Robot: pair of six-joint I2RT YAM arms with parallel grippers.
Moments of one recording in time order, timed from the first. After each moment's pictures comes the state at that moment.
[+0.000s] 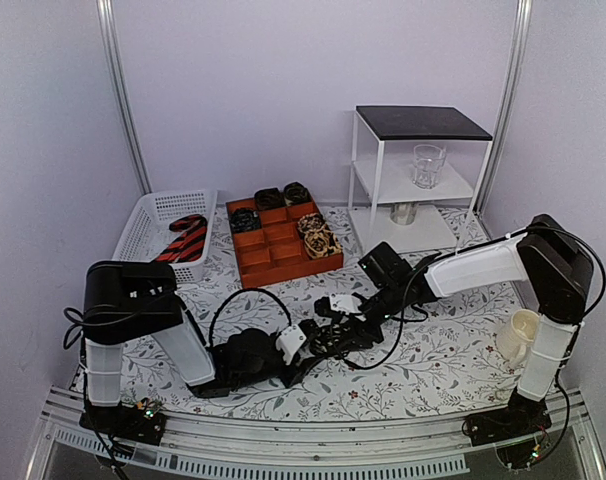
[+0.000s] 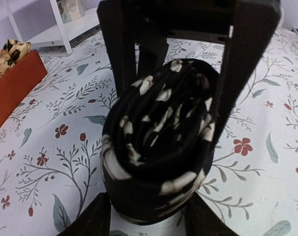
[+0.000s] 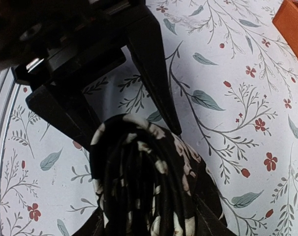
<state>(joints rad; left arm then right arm) -1.17 2.07 0.56 1.15 -0.22 0.03 0.80 1.84 1.03 -0.22 -0.57 -0.69</state>
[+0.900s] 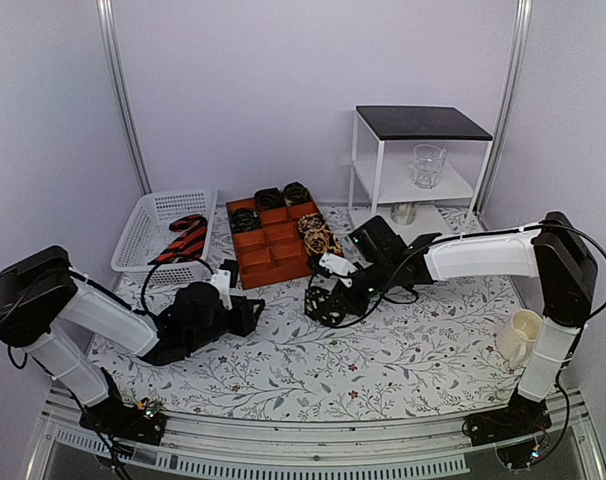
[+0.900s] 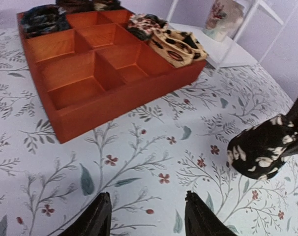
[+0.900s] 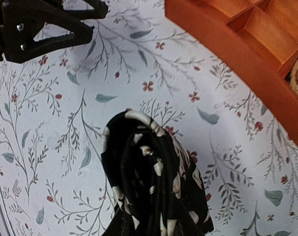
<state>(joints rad) -0.90 1.59 0.39 0.78 -0.33 -0.43 0.83 1.81 1.17 -0.27 -0.30 -0.26</state>
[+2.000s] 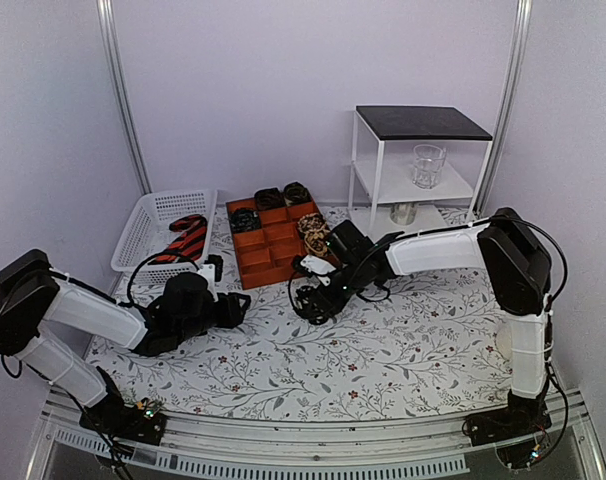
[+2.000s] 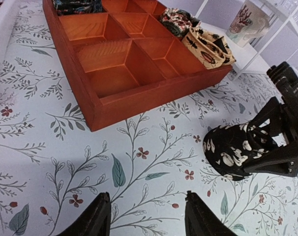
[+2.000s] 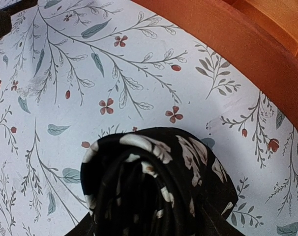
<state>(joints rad) -0.77 1.47 0.39 0.58 -0.25 -0.54 0.83 2.08 1.44 -0.34 -0.24 -0.15</state>
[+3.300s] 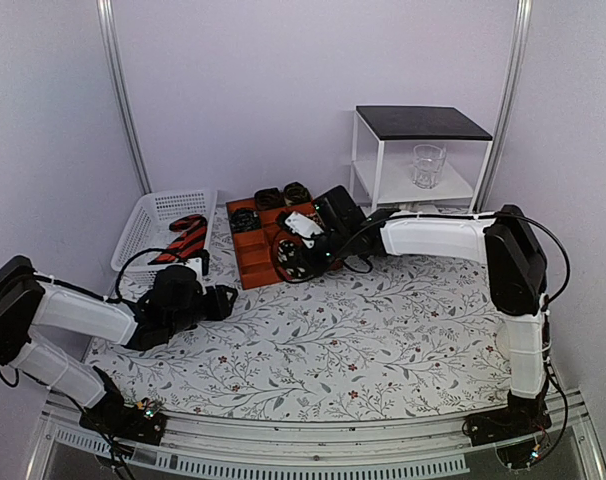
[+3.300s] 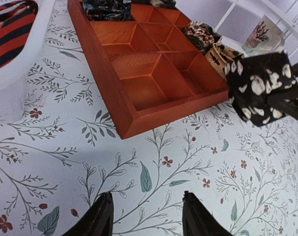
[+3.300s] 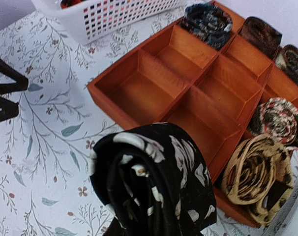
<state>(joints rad) -0.68 1.39 0.39 0.49 -0.24 -0.55 0.84 2.11 1.67 -0.30 -0.08 -0.20</state>
